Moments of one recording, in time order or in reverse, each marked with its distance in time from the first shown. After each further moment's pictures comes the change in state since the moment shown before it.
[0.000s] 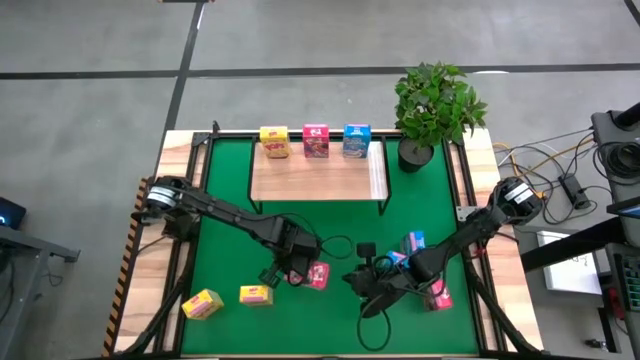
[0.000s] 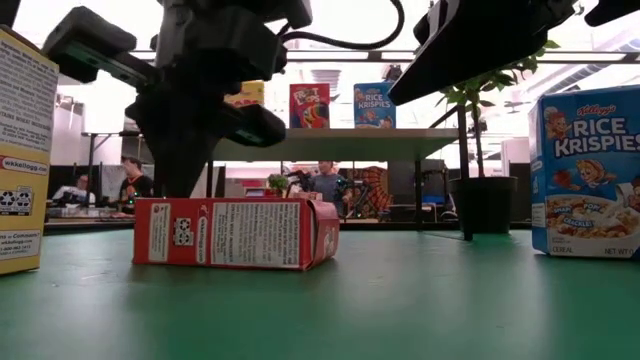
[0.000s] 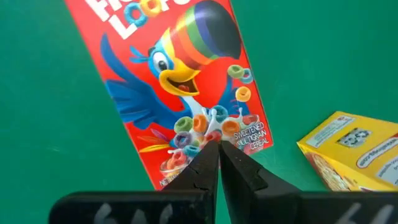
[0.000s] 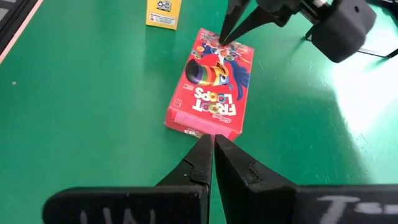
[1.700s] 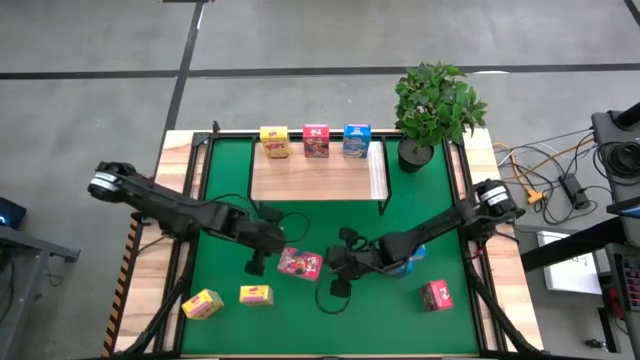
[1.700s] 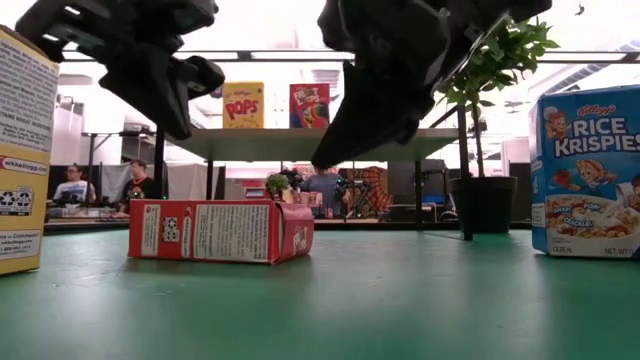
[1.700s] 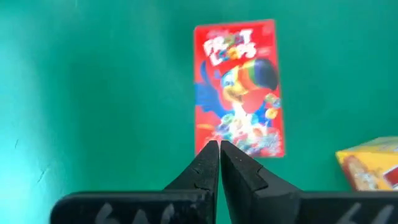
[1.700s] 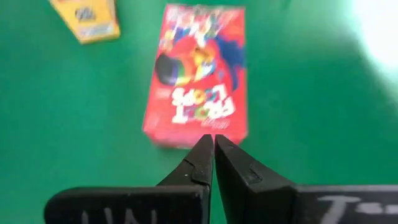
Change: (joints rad) left arm -0.041 -0.510 -0.414 0.311 -0.317 -0.281; right arm -0.211 0.165 0.132 -0.007 -0.194 0.207
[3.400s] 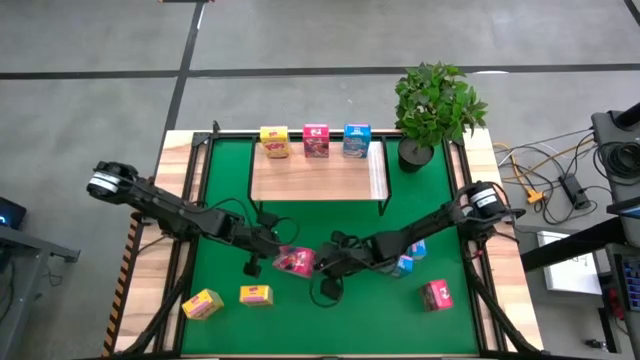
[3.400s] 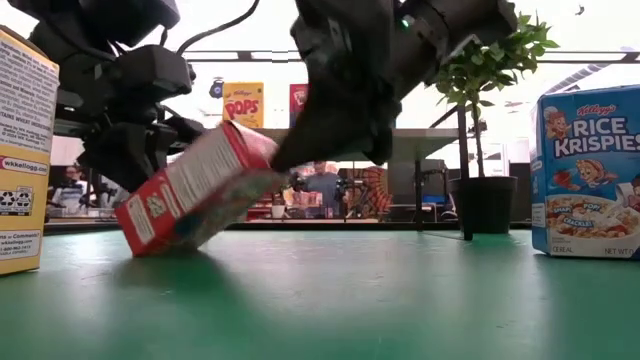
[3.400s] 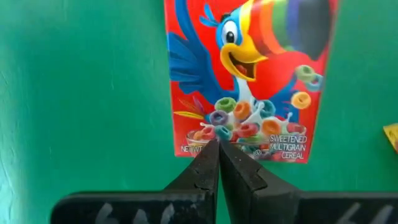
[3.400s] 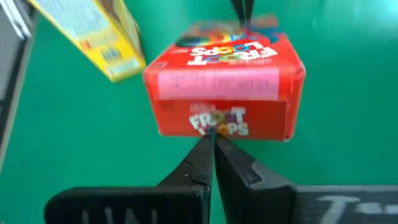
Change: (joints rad) left arm 0.000 0.004 -0.291 0.319 0.016 0.004; right arm -0.040 0.067 0.024 0.147 -0.117 0.099
